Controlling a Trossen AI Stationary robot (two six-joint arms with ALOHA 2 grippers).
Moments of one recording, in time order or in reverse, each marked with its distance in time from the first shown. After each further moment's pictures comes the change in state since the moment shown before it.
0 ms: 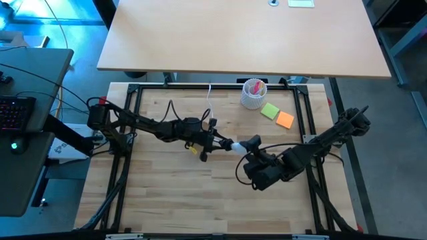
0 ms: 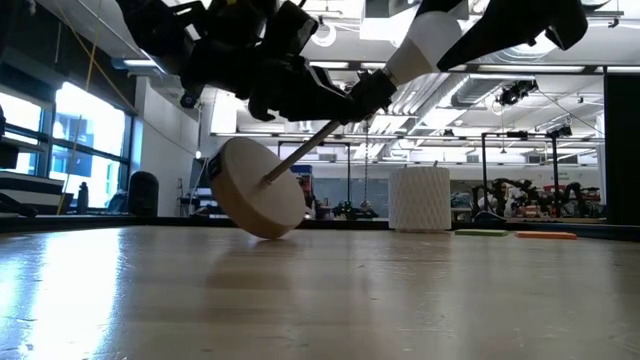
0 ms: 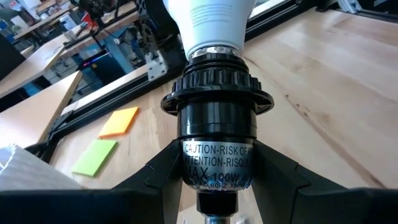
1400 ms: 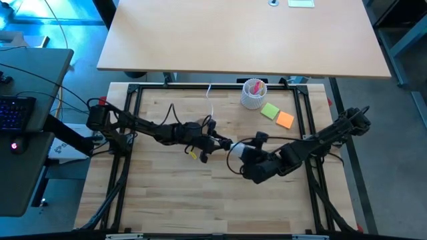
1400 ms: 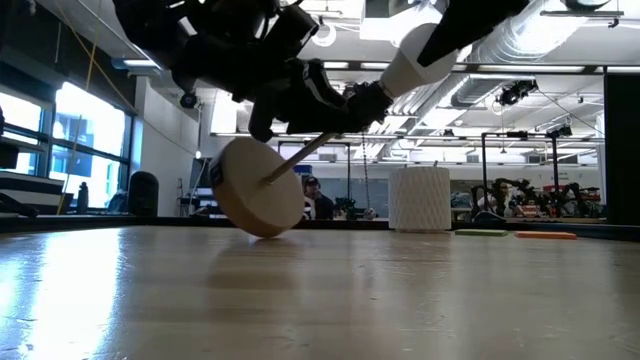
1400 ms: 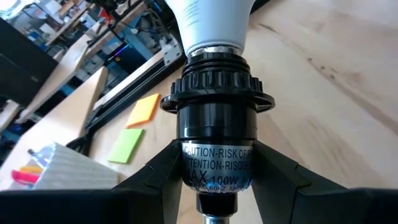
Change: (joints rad) left arm -0.056 0.000 -0.002 -0.031 -0.176 0.162; right arm -0.070 -0.002 0.000 0.024 -0.152 0.825
